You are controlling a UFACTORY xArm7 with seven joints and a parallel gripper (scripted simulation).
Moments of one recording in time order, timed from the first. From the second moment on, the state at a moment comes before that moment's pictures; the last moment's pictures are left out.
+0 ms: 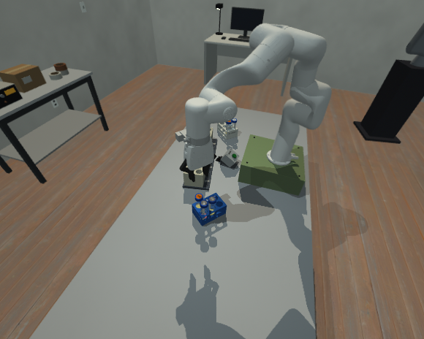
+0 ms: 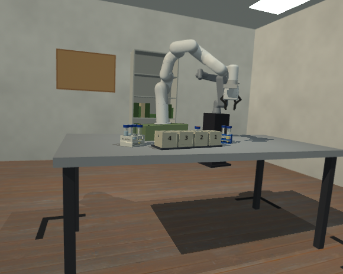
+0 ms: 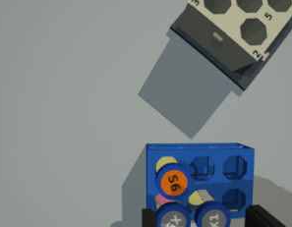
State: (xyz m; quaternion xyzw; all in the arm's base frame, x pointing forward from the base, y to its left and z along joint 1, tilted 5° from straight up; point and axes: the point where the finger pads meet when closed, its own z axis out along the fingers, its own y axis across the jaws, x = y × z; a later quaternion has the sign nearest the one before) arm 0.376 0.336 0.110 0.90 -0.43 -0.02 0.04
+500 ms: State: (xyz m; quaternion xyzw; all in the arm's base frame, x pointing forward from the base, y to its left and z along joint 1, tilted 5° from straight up) arm 0.375 0.337 0.104 0.90 -0.43 -0.02 0.04
